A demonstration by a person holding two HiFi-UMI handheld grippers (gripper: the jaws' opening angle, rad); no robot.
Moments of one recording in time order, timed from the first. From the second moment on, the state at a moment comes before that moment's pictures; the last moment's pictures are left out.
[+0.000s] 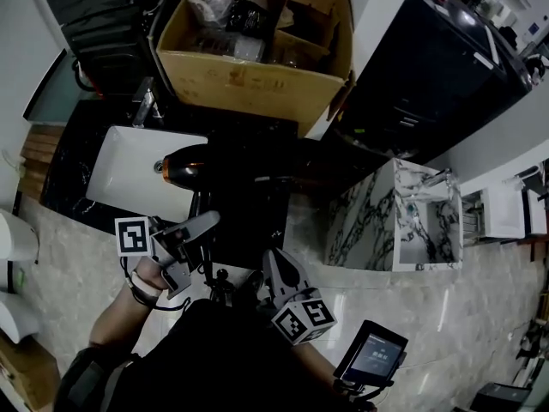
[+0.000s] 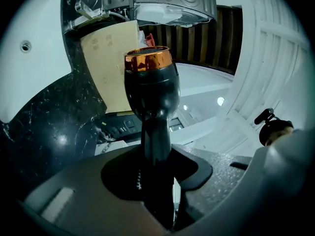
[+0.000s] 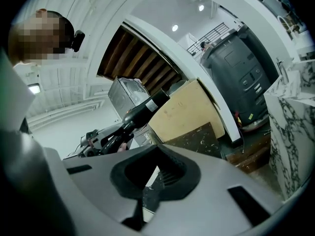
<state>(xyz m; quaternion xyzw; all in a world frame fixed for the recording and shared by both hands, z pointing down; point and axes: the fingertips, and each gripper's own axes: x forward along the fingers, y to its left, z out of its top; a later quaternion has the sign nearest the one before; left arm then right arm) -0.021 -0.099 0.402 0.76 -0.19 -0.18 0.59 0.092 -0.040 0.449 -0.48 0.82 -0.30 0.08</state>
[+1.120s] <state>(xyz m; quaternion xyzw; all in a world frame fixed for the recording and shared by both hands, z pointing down) -0.004 -0.285 0.545 0.70 -0.20 -0.12 0.68 0.103 -0.087 0.493 -0.53 0.77 -0.36 0.05</state>
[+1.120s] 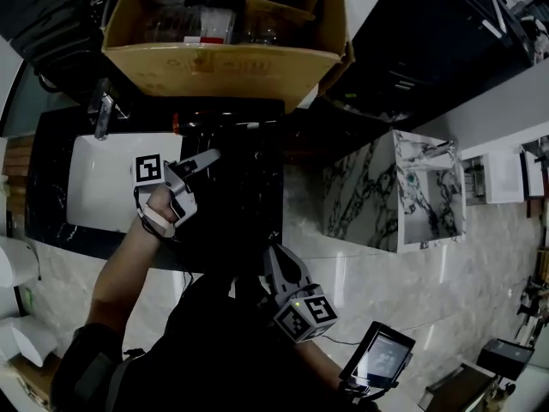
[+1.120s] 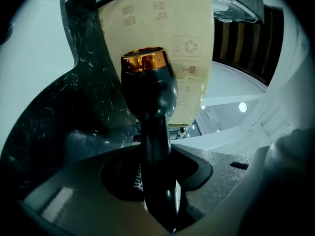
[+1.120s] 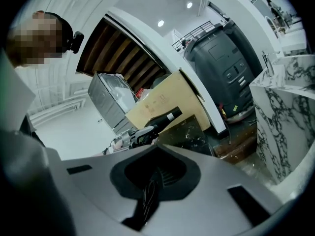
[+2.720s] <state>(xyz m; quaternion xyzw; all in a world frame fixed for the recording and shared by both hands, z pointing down) -0.033 -0.284 0.608 0.69 -0.24 -0.08 0.68 0.090 -0.120 0.505 -0.54 0.75 -0.37 0.06</state>
